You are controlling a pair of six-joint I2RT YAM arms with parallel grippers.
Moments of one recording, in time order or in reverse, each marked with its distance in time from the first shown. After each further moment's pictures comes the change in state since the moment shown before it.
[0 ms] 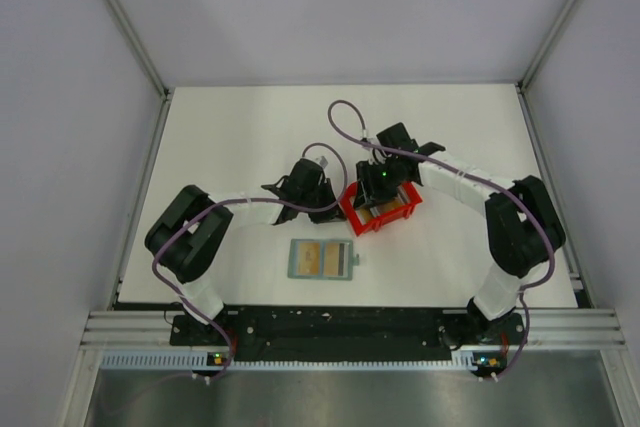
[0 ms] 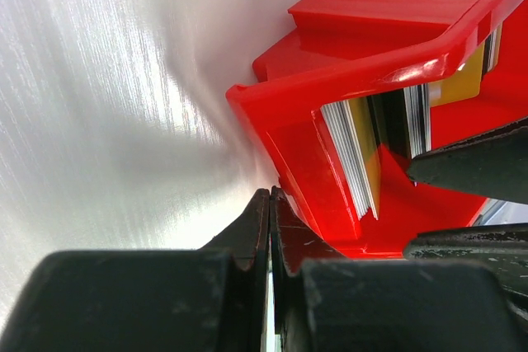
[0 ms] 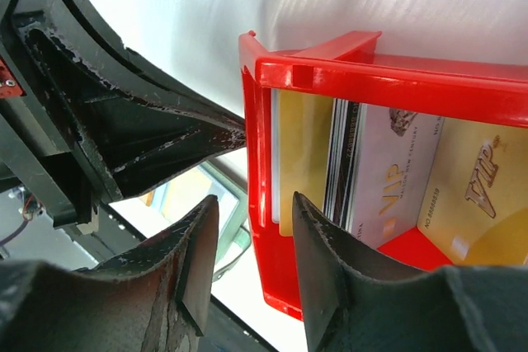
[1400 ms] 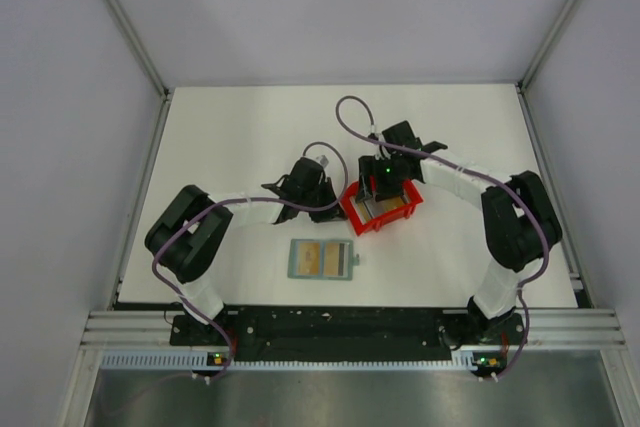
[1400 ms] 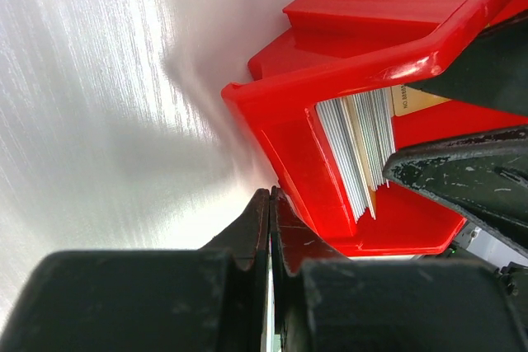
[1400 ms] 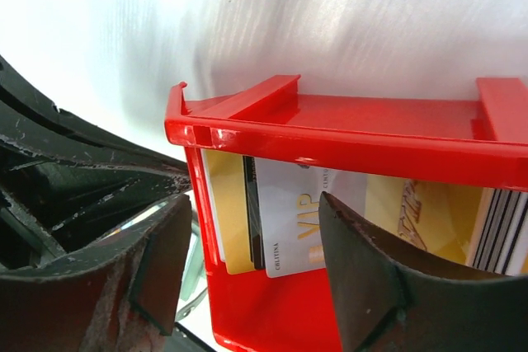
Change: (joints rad) left arm 0.000 0.000 0.008 -0.006 0.007 0.000; right arm -0.050 0.040 -0.008 0.064 0.069 0.009
